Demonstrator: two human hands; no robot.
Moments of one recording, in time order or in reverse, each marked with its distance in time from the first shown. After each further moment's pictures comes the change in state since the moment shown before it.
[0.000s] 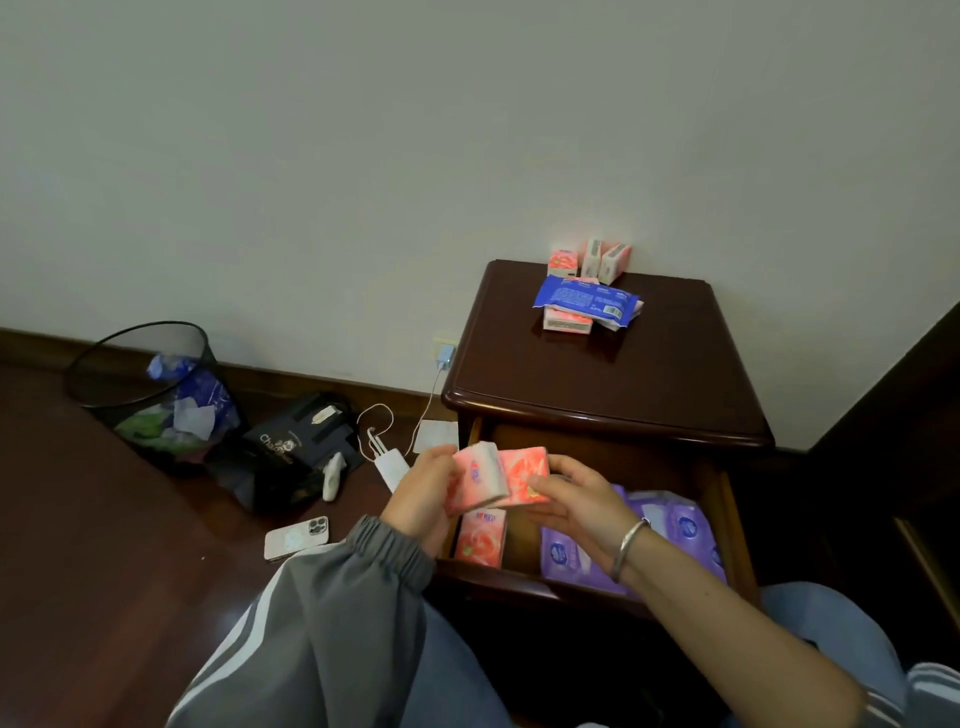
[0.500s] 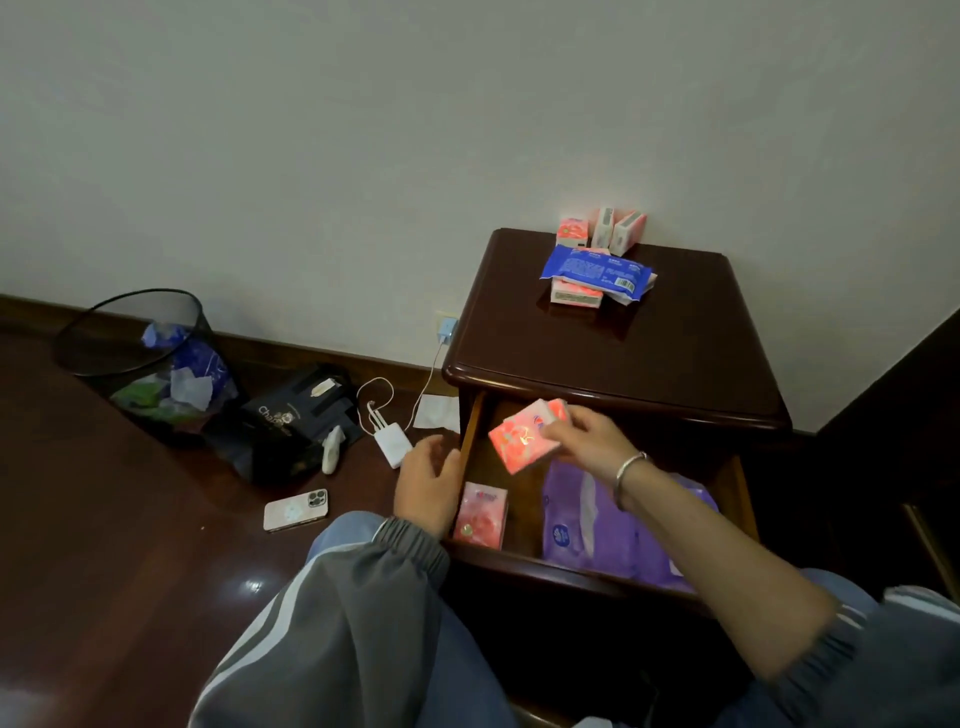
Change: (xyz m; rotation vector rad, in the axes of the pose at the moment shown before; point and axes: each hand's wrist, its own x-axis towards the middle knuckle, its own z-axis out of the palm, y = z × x) left_hand 0.026 -0.034 -0.012 0.769 0.269 0.310; right_hand 0.061 -0.007 -0.026 -0.351 0.164 -0.051
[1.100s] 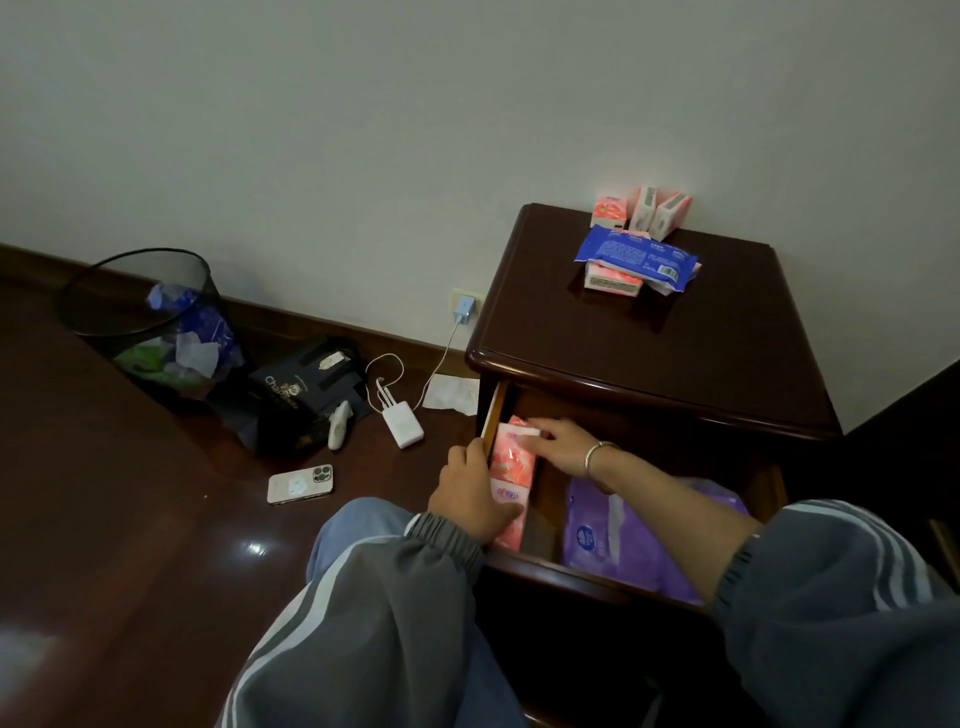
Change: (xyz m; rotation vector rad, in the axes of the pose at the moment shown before) left_hand 0.012 -0.020 0.023 0.479 -0.262 0.100; right_hand 0.067 0.033 0.035 -0.632 -0.261 0.019
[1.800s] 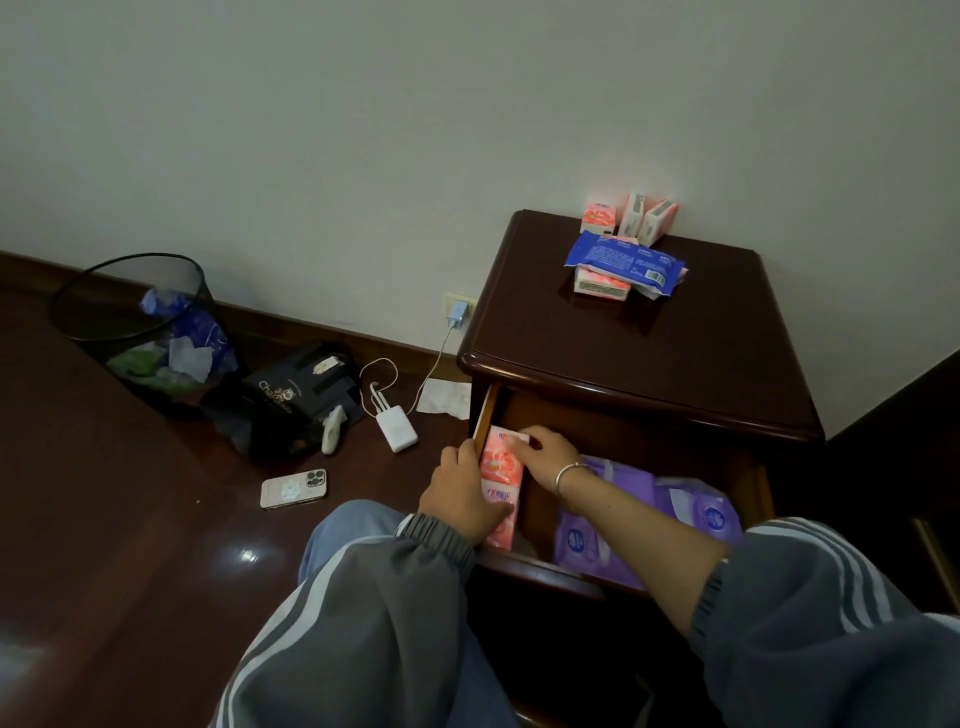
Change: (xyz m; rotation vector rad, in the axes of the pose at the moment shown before) left_hand -0.001 0.000 0.000 0.040 0.027 0.012; right_hand -0.013 -0.008 0.028 0.177 0.224 0.072
